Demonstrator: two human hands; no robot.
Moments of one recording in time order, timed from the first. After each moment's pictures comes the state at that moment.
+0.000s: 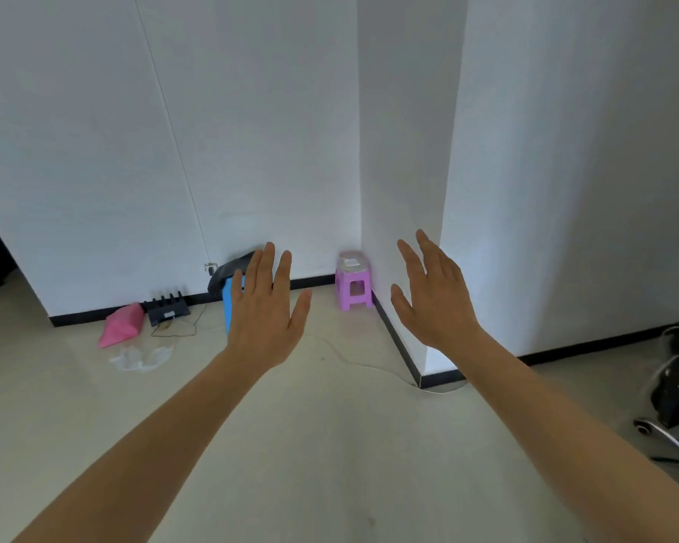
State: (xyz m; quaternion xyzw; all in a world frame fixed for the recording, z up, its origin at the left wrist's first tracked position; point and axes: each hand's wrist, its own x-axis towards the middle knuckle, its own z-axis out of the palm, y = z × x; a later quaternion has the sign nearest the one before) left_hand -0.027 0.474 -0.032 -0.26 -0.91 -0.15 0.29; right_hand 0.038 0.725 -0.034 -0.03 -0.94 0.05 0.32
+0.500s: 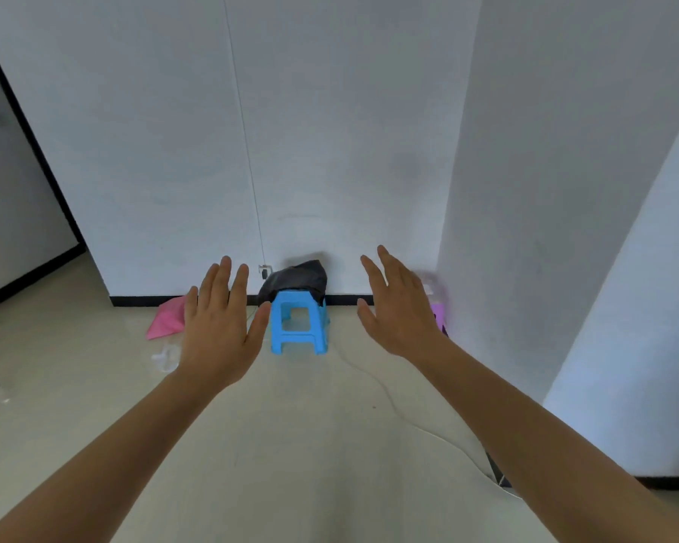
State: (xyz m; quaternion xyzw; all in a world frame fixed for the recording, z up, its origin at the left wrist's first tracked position) left_hand -0.408 0.399 -0.041 -0.10 -0.95 -0.10 0.28; right_hand -0.428 0.668 -0.044 0.11 -0.96 0.08 0.24
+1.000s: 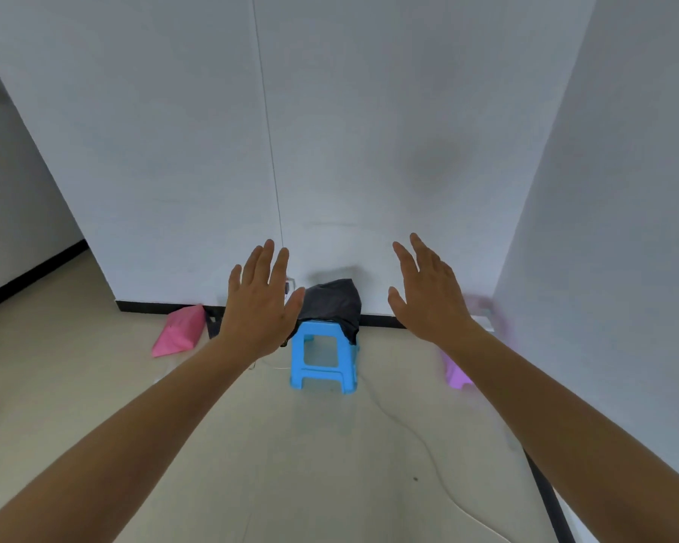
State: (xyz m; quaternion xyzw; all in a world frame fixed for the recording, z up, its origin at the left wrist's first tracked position) left_hand -0.862 0.370 -0.048 -0.12 -0.96 -0.09 0.25; right_hand -0.881 0.642 -0.051 0.10 -0.96 0.08 0.23
